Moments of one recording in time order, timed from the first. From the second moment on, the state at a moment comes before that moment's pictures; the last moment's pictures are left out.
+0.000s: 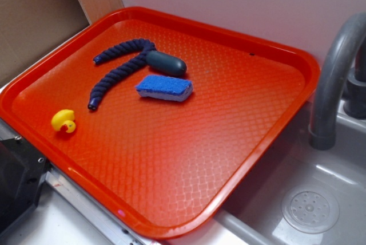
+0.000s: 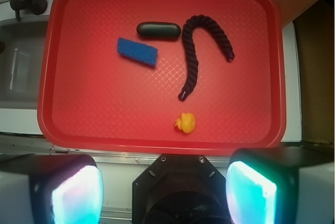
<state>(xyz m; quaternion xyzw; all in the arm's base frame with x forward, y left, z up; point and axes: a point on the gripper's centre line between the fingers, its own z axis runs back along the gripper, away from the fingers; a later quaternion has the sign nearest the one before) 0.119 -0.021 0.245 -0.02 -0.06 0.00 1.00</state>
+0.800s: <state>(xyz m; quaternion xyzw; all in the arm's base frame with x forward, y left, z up) 0.143 -0.014 0.200 -0.01 -0.05 0.02 1.00</state>
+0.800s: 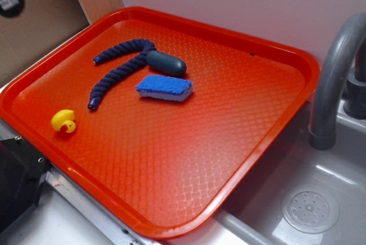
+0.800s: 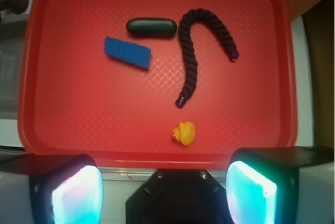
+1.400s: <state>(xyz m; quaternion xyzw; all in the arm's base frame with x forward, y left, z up) 0.154 -0.012 0.120 0.01 0.03 0.00 1.00</state>
